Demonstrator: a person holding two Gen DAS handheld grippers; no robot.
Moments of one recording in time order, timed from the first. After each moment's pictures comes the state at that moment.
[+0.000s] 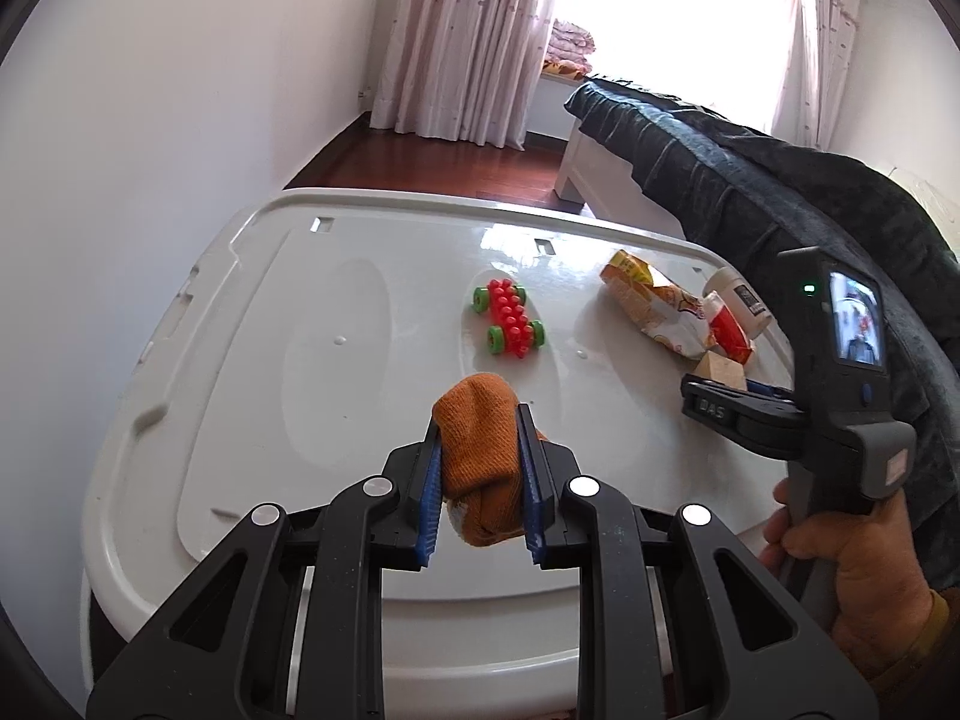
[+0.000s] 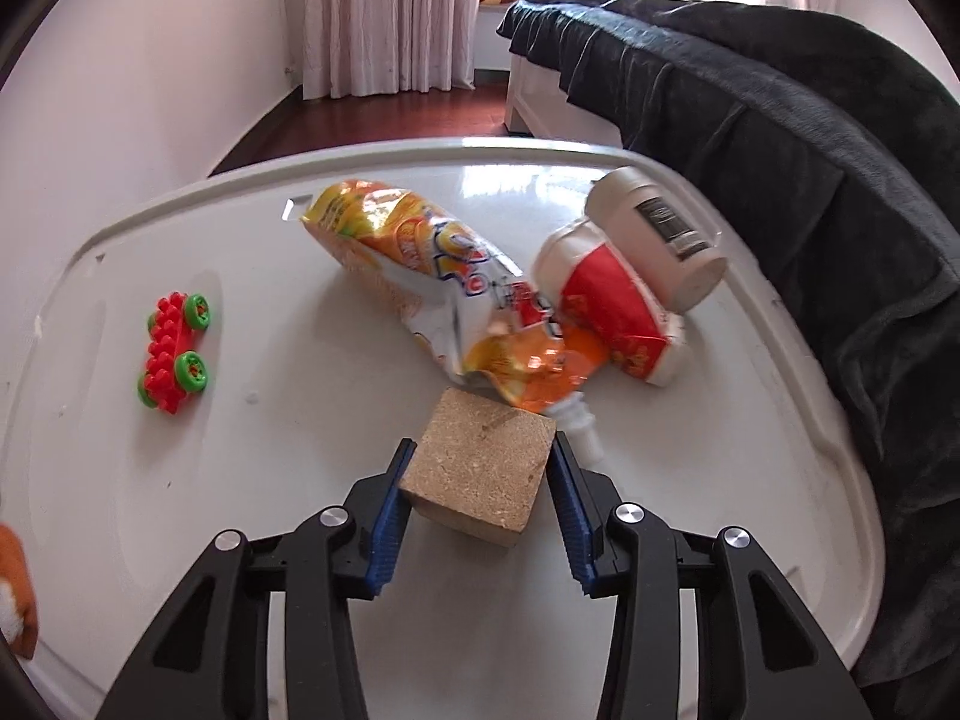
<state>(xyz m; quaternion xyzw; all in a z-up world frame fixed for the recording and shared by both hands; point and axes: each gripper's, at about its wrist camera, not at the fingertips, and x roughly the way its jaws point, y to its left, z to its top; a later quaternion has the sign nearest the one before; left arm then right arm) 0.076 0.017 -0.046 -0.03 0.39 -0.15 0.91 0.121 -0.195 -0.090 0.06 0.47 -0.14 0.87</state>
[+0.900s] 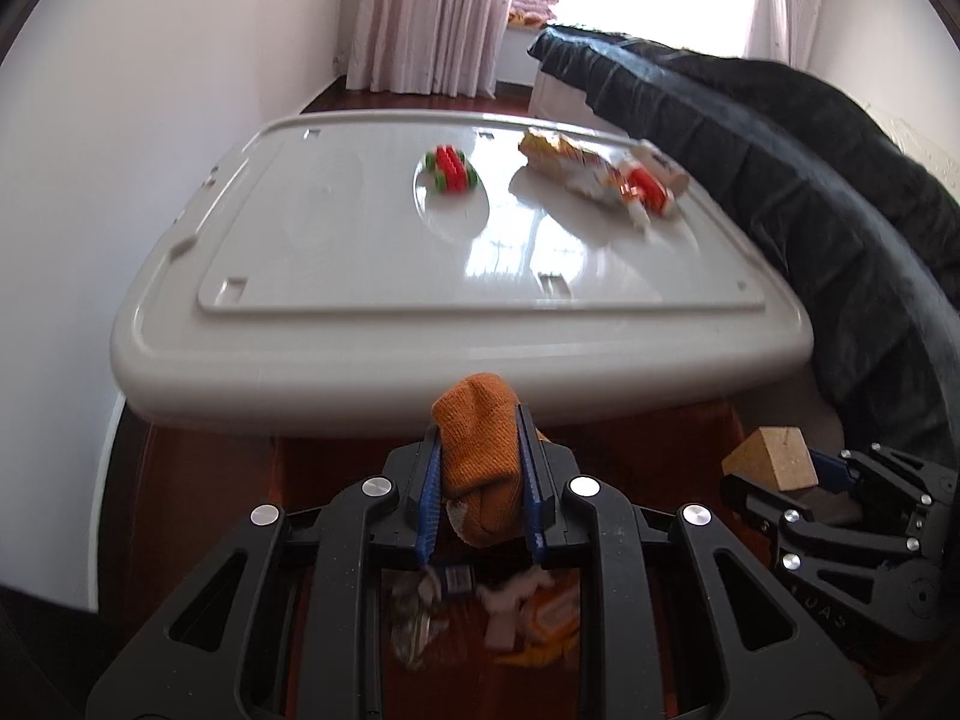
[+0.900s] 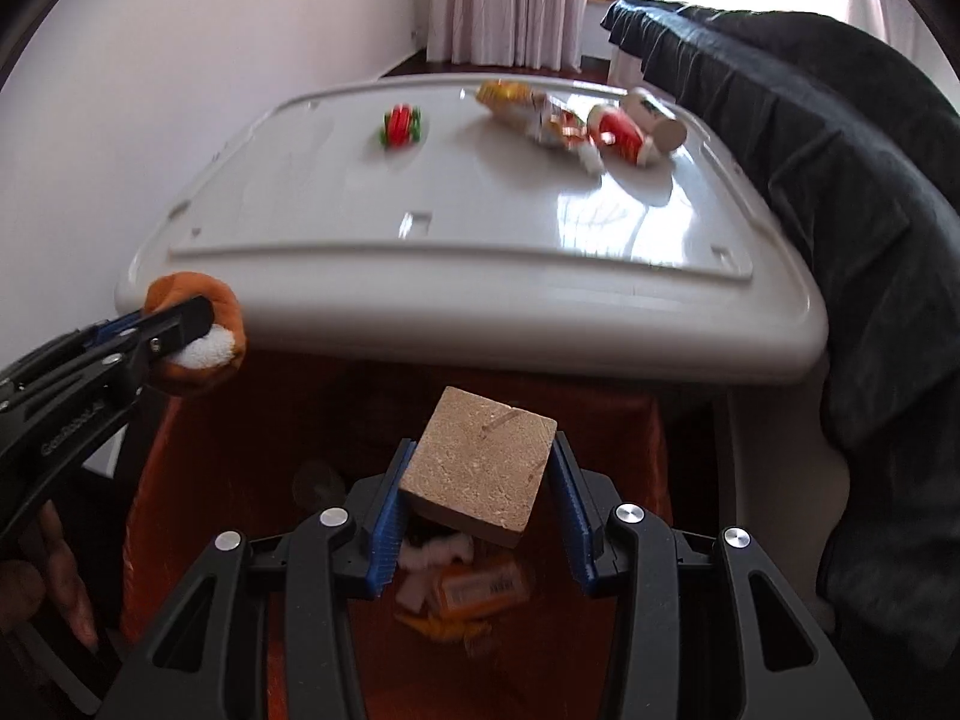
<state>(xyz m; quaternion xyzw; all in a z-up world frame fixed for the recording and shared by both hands) -0.072 0.014 -0.063 0.02 0.44 -0.17 0.88 -0.121 -0.141 -0.072 0.04 0.51 -0.02 0.86</state>
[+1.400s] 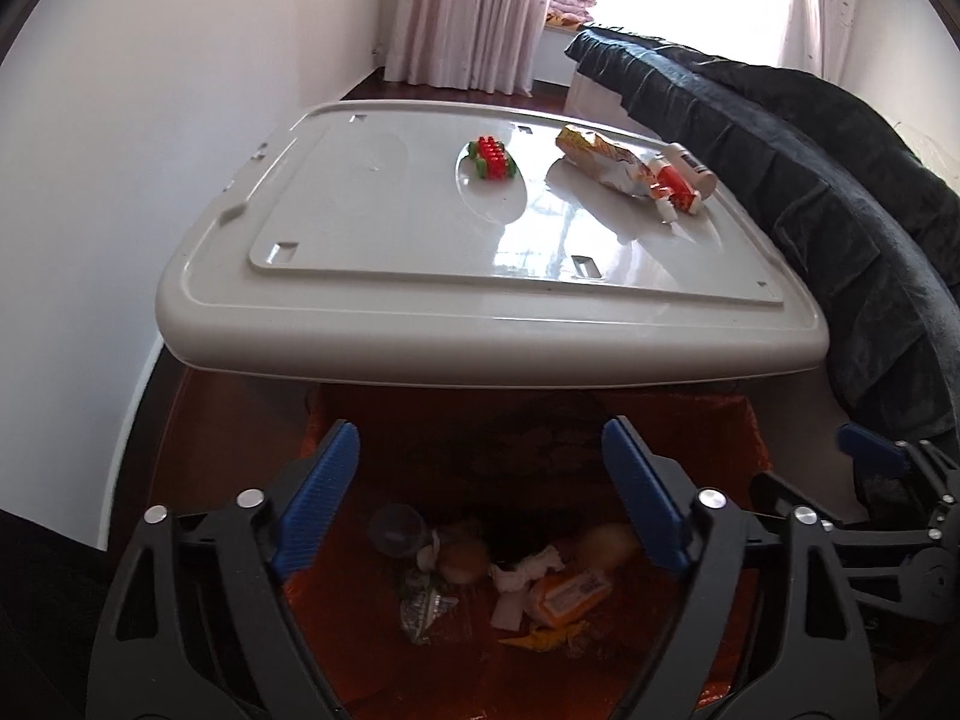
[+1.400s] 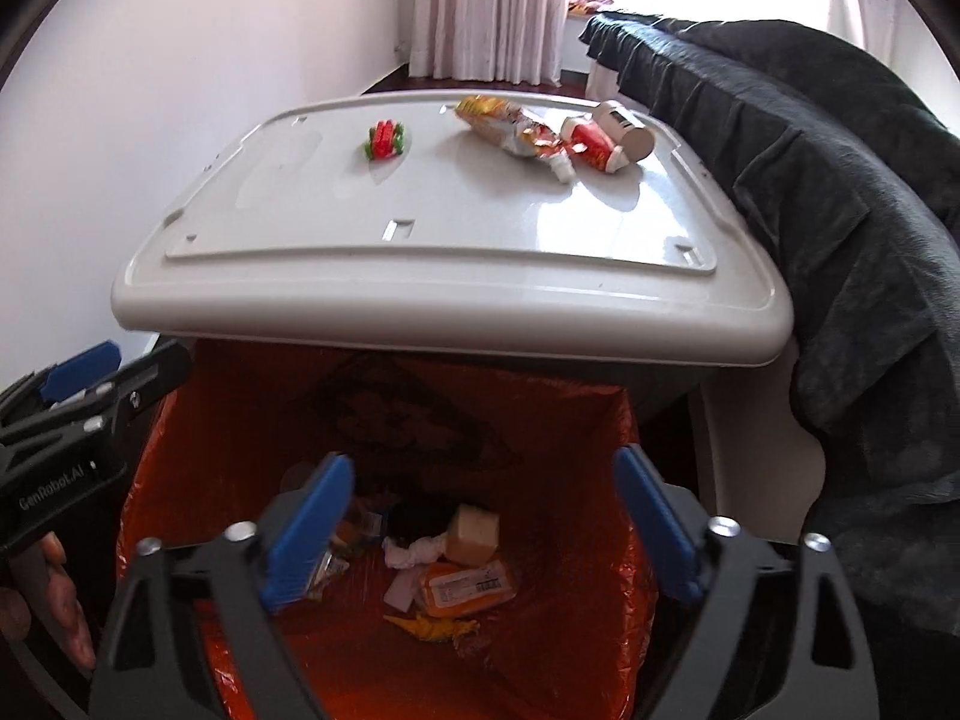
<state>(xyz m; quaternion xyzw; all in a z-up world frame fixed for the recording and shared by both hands) -0.090 0.027 -0.059 0.00 0.44 -0.12 0.89 -0.138 -0.146 -0.056 0.04 0.47 -0.04 0.88</state>
